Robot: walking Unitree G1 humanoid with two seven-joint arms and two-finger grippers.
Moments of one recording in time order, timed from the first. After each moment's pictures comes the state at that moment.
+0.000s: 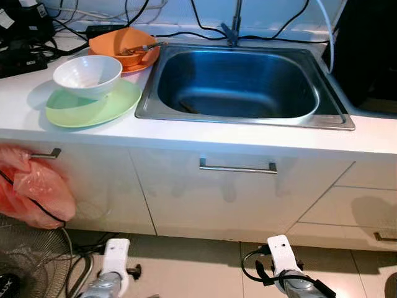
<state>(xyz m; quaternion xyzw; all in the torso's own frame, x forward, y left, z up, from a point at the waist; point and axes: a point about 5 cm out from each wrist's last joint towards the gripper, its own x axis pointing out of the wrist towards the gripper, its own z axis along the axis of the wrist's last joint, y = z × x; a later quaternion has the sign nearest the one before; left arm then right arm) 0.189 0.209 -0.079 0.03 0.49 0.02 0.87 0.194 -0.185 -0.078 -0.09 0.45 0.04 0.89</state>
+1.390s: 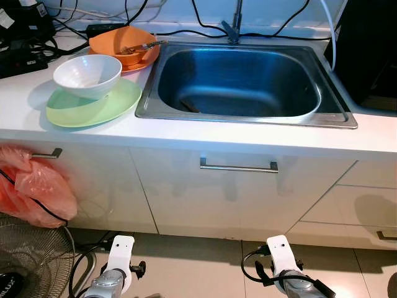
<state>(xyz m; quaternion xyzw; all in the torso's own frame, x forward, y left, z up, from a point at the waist) 0.194 0.206 -0.076 0.05 0.47 0.00 0.88 0.194 -0.184 -0.079 -0.10 0.45 0.05 0.89</state>
